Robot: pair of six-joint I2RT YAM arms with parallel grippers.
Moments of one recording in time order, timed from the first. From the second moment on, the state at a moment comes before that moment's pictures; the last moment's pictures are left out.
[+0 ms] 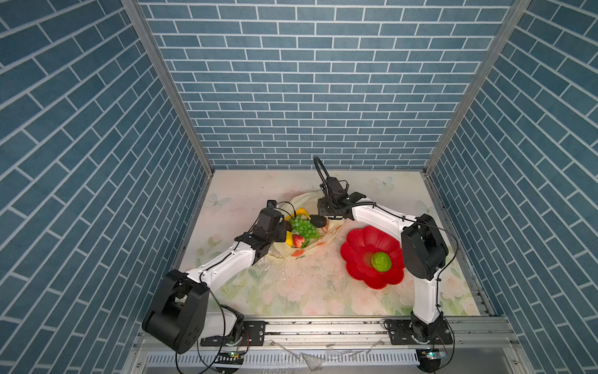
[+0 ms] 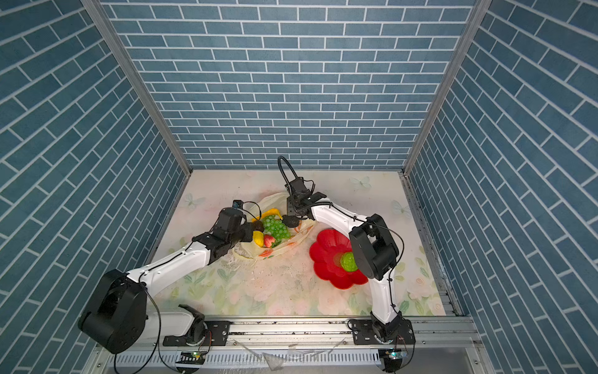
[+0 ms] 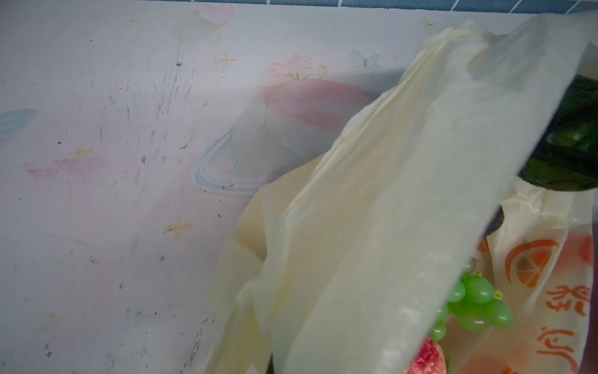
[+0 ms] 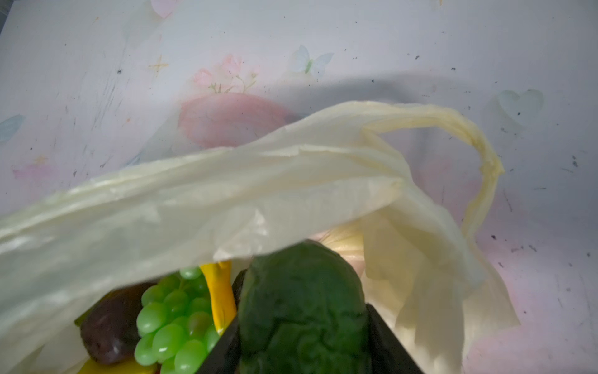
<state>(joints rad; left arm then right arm) -0.45 1.33 0.71 -0.13 -0.19 -0.32 0.74 1.98 1.56 -0.48 0.14 0.49</state>
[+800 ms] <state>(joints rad) -0.45 1.33 0.71 -0.13 -0.20 -0.32 0.81 1.35 1.06 -0.88 0.11 0.61</state>
